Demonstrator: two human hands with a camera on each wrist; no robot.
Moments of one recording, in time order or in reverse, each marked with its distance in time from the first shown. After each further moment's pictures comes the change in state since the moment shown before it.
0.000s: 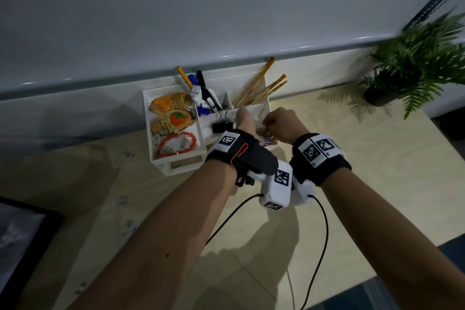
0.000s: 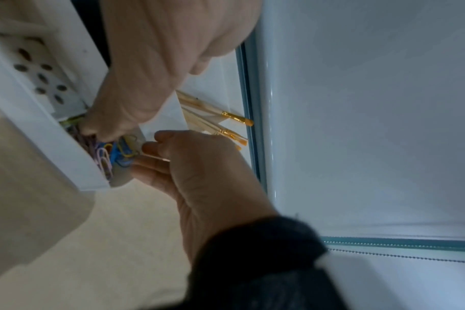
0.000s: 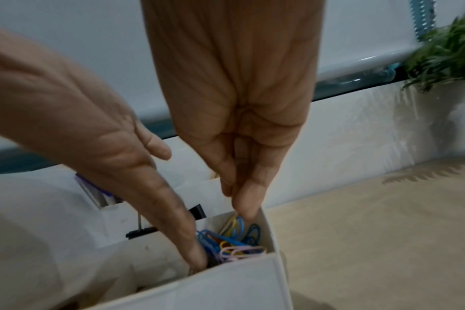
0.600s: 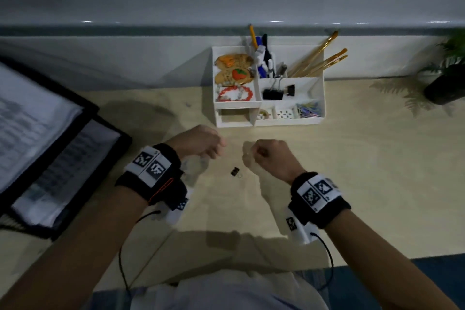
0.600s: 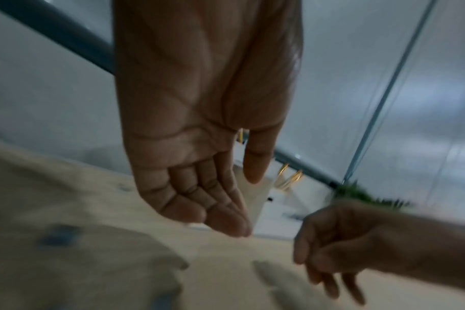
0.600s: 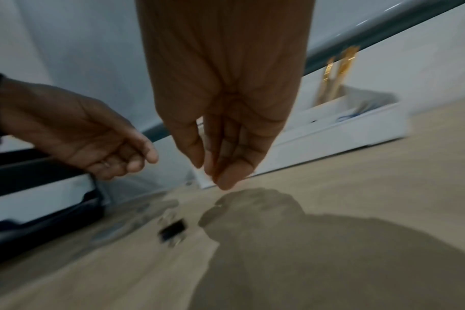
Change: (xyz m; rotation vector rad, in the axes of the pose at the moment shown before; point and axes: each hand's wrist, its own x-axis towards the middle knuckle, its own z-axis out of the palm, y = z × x) left_hand -0.138 -0.010 -0.212 1.071 0.074 0.291; right_hand -0.112 -0.042 0.125 0.083 -0.108 -0.396
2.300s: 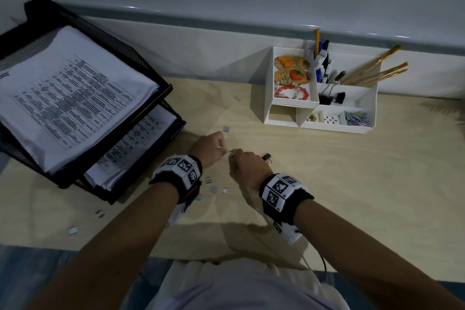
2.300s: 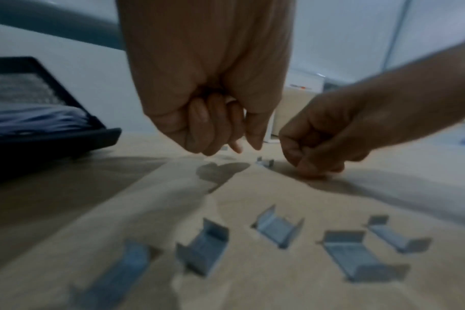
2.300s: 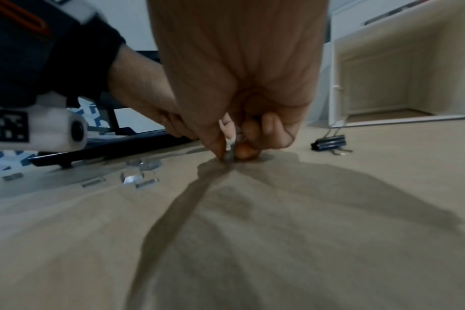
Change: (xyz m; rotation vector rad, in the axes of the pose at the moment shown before) left_hand -0.014 -0.104 -0.028 0.365 0.410 0.077; right_hand 0.016 -0.102 0.110 -0.278 -0.234 -0.064
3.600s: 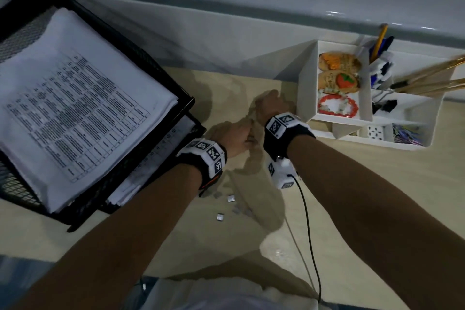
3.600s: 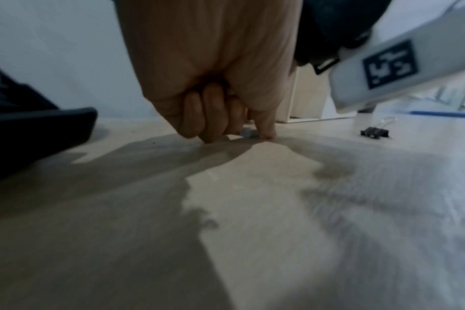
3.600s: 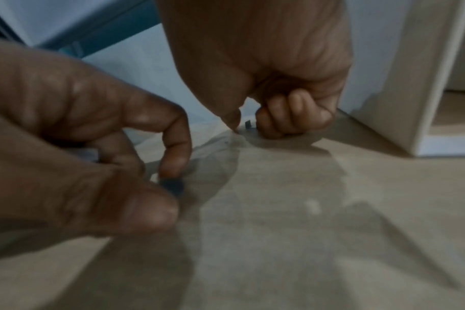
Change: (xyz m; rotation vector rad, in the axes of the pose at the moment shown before) left_hand 0.057 0.004 -0.033 0.260 -0.141 0.165; right_hand 0.140 -0.011 -0.067 0.085 0.061 0.381
